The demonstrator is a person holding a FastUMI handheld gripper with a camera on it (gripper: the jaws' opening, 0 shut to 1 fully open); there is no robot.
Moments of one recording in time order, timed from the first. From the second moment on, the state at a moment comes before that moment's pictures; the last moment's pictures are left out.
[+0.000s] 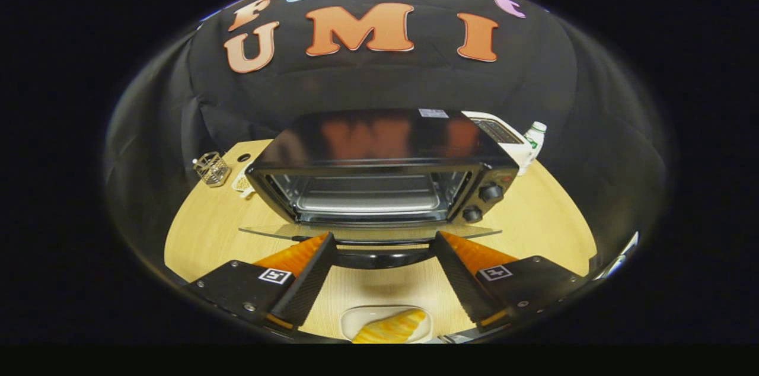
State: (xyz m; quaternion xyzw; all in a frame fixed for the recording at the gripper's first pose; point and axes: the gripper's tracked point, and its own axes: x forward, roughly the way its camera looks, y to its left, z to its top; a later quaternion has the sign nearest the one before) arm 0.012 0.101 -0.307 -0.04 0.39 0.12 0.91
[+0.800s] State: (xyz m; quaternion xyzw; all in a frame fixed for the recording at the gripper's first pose) arm -0.042 0.092 -0.359 -0.02 0.43 0.10 0.90
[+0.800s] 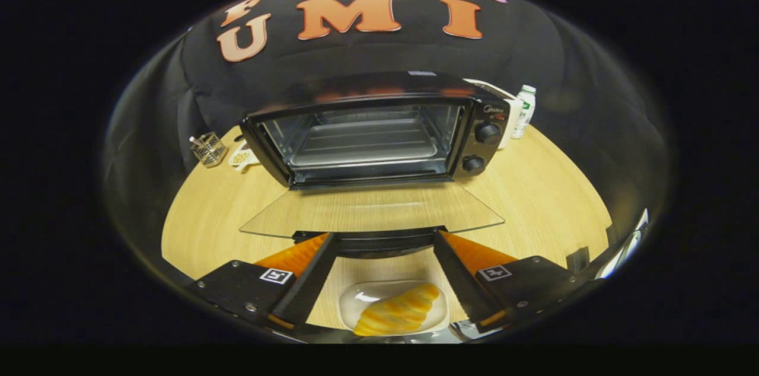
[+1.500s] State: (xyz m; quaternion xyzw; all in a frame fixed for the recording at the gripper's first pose) arm -0.064 0.095 -0.418 -0.03 0.49 0.10 0.87
